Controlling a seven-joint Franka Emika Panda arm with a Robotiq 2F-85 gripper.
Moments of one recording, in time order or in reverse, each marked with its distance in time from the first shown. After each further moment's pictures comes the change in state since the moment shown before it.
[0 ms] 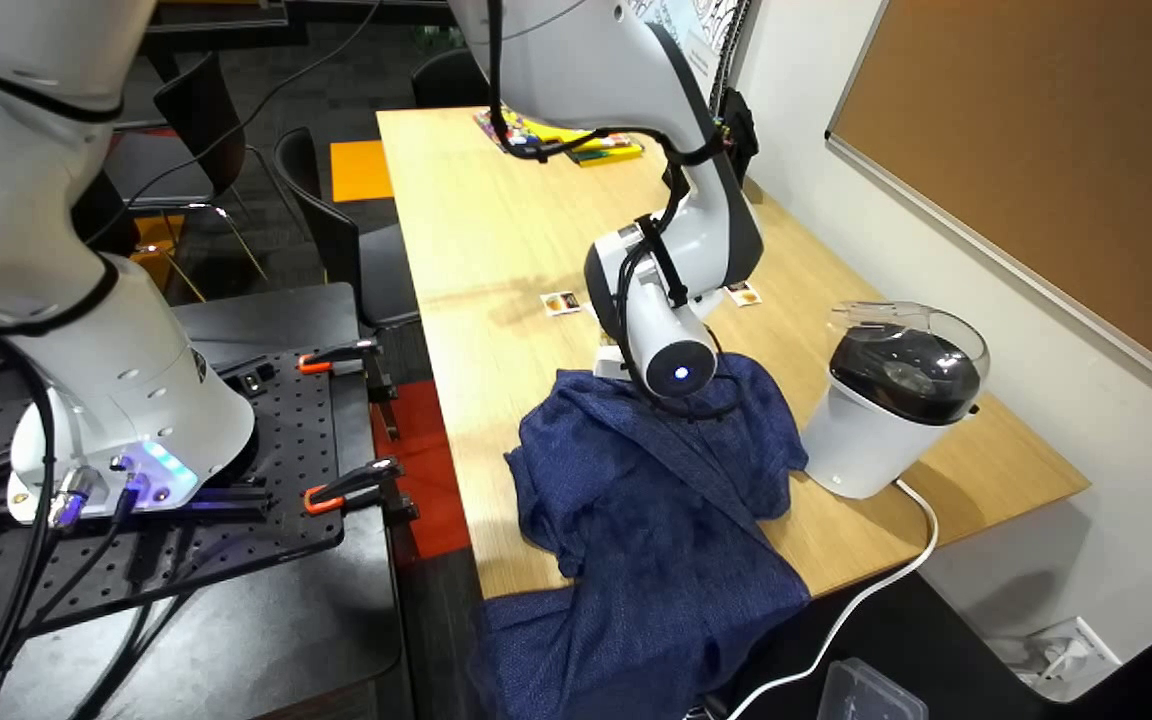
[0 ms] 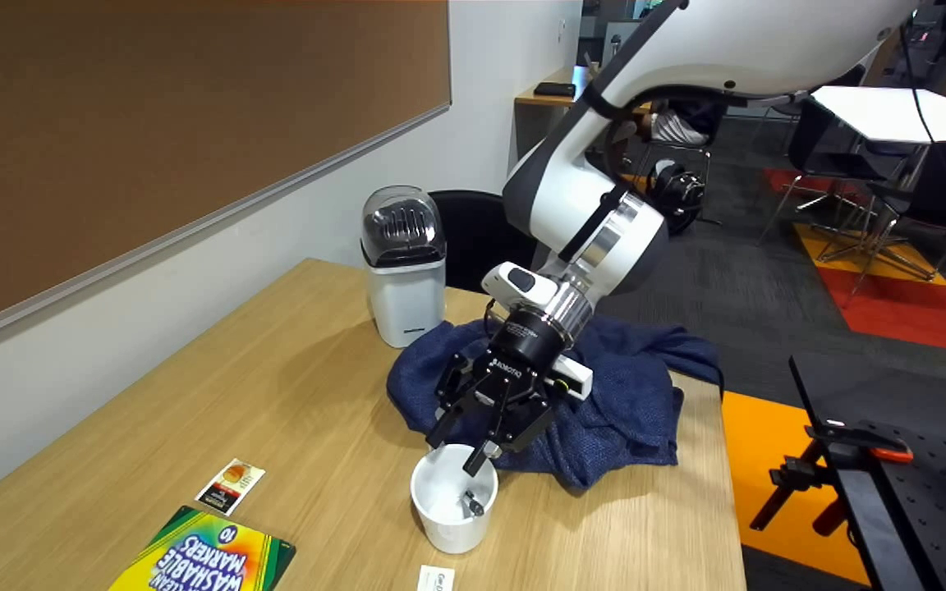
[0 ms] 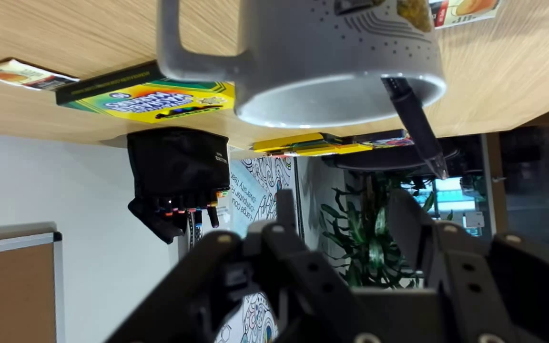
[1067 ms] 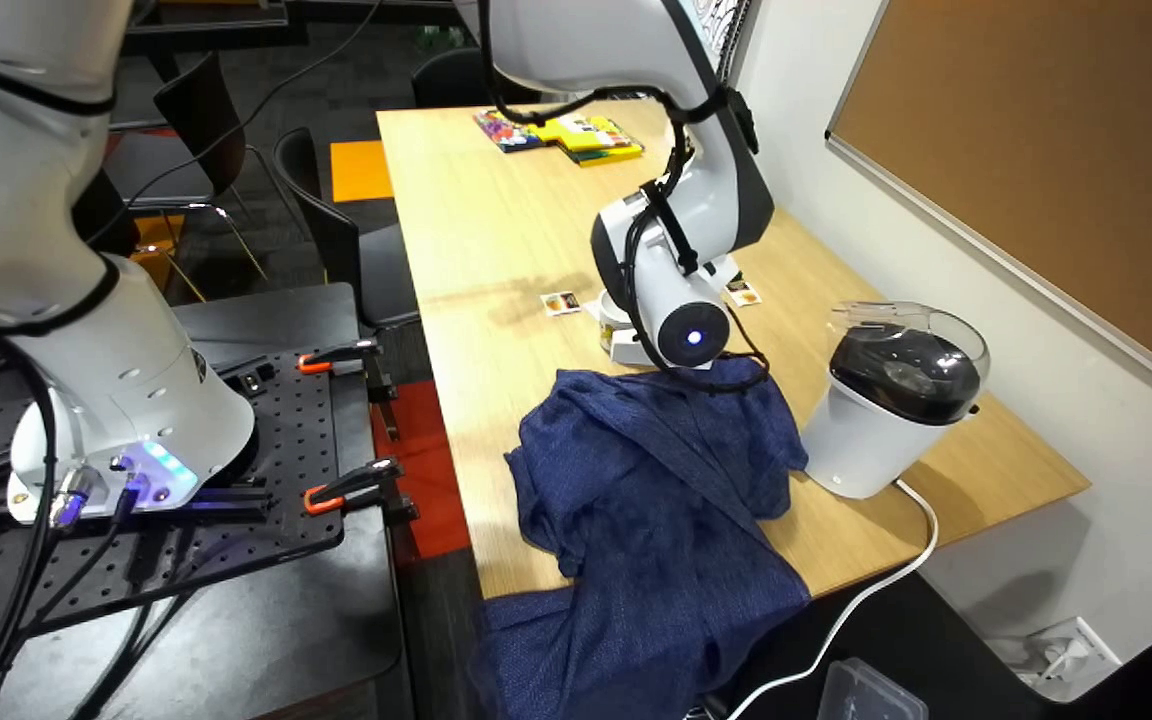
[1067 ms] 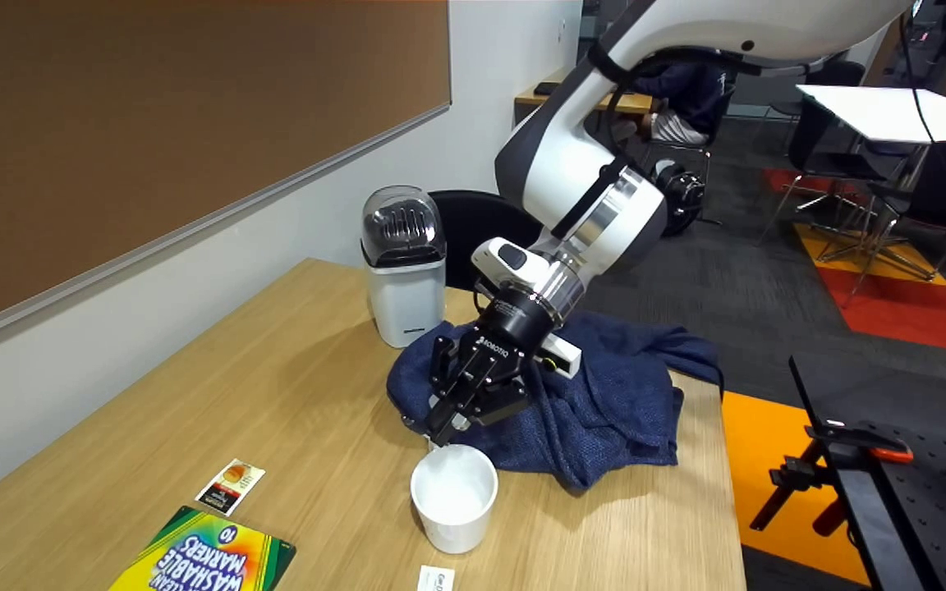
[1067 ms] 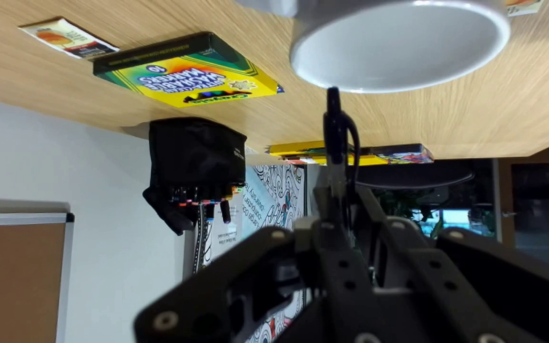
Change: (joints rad) arm 0.015 -0.058 0.010 0.001 0.000 0.082 -0.013
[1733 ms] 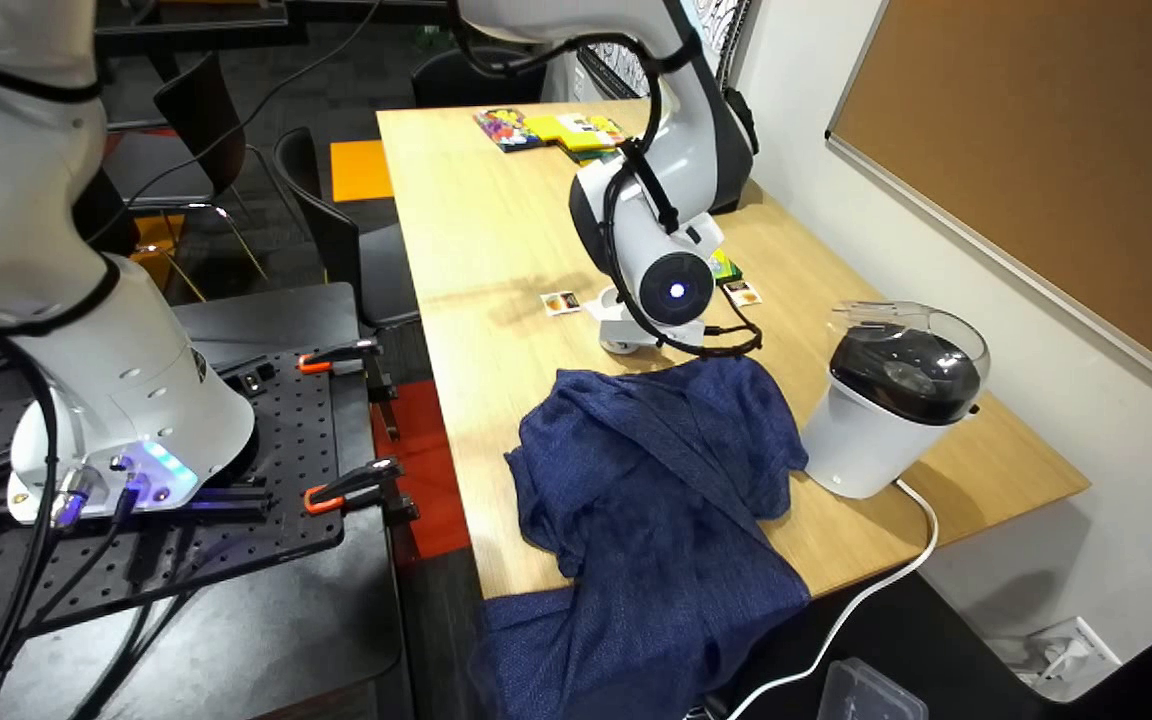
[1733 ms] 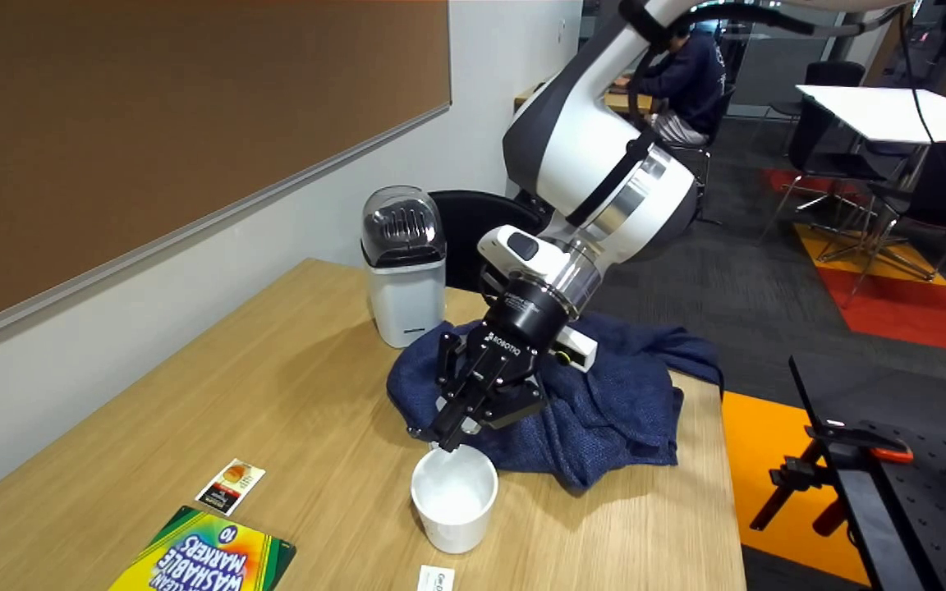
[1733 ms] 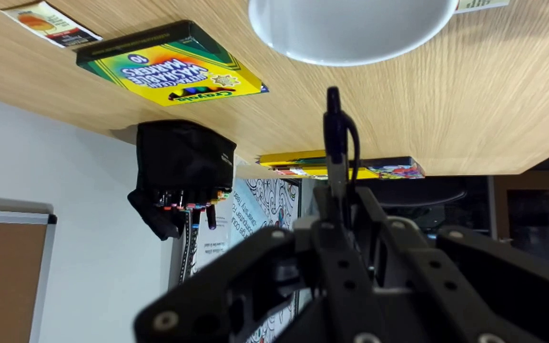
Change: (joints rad) arm 0.011 -0.110 0.044 -0.095 -0.018 0.101 0.010
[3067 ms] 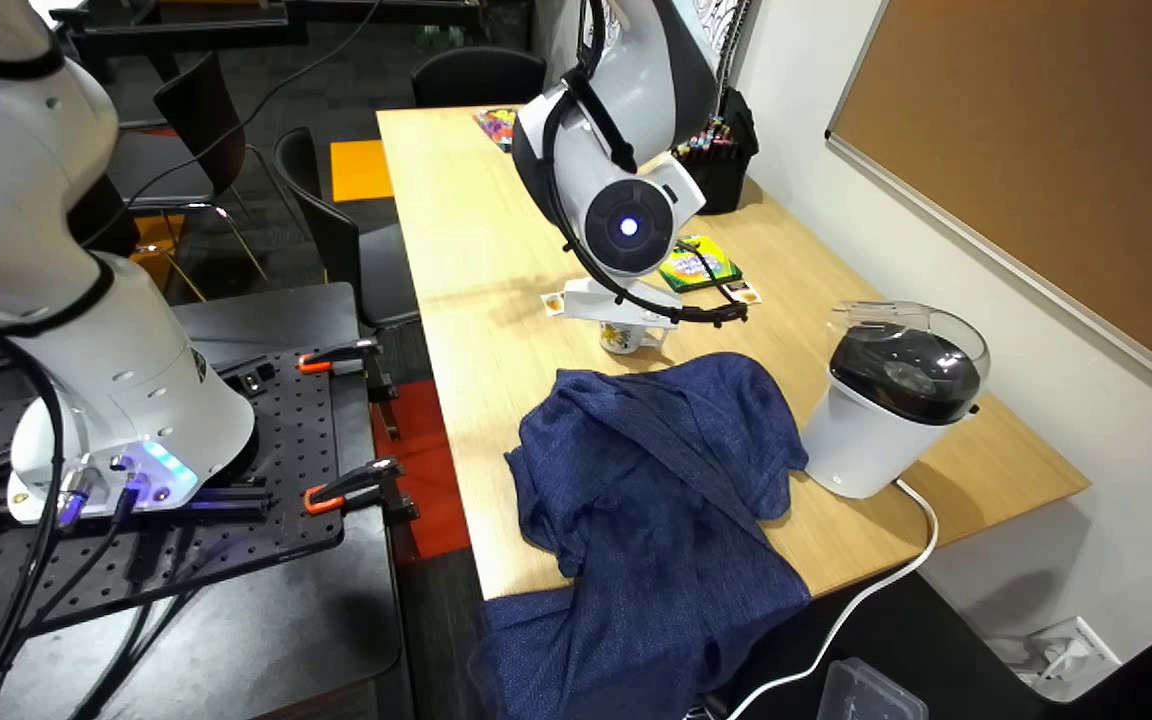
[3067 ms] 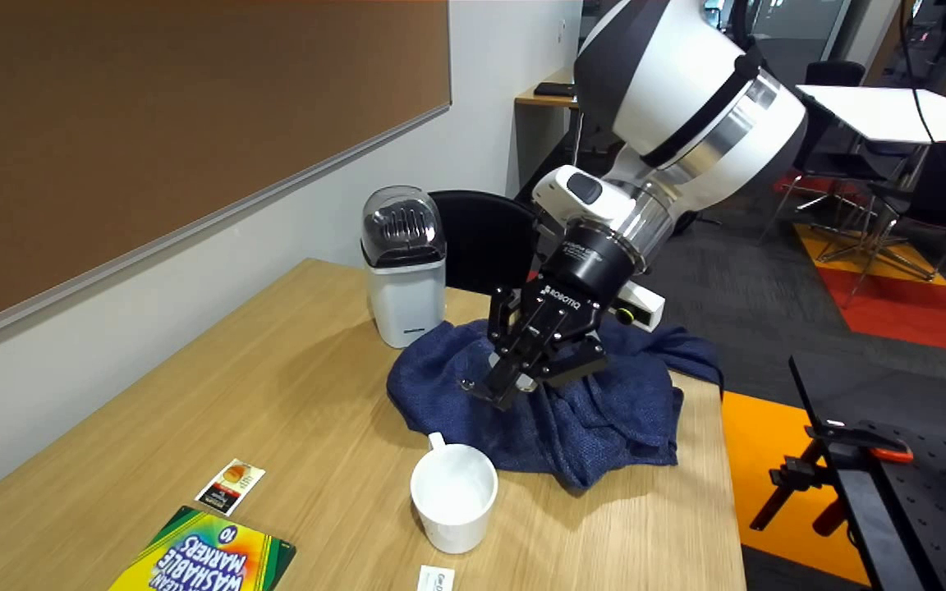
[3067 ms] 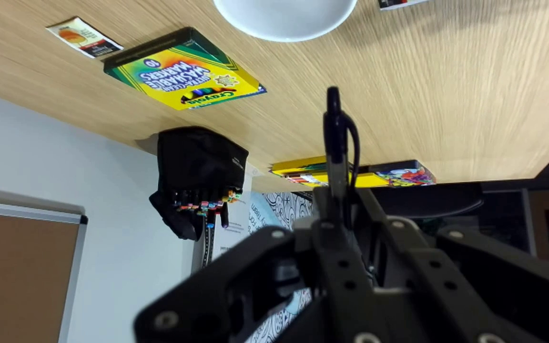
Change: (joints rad) arm -0.095 -0.264 0.090 -0.226 -0.041 0.120 0.090
